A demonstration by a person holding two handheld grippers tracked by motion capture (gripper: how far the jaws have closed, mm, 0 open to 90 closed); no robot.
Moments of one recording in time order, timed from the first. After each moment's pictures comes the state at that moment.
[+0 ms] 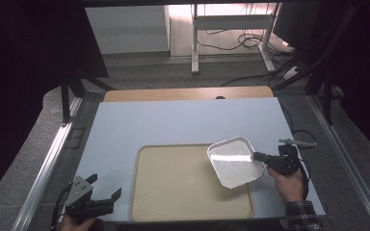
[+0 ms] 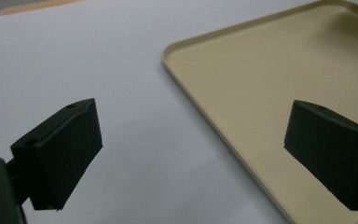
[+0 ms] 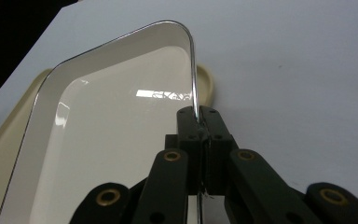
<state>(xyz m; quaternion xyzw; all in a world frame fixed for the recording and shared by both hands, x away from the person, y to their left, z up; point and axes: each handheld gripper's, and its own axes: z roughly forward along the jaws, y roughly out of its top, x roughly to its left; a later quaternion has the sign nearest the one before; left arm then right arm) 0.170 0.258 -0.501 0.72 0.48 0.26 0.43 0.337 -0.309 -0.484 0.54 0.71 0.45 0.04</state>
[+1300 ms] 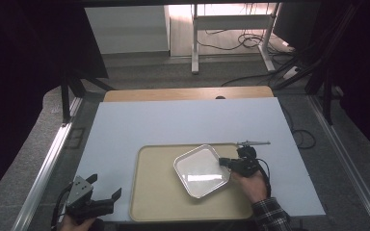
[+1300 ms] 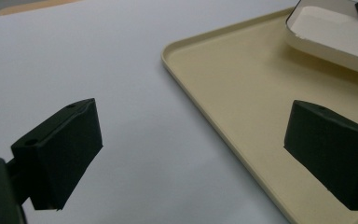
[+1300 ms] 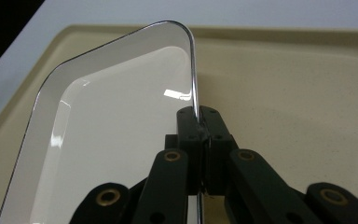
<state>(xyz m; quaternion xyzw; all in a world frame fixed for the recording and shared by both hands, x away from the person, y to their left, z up) 0.170 0.257 -0.501 0.73 0.48 0.26 0.42 0.341 -0.206 -0.508 0.50 0.76 0.41 0.01</state>
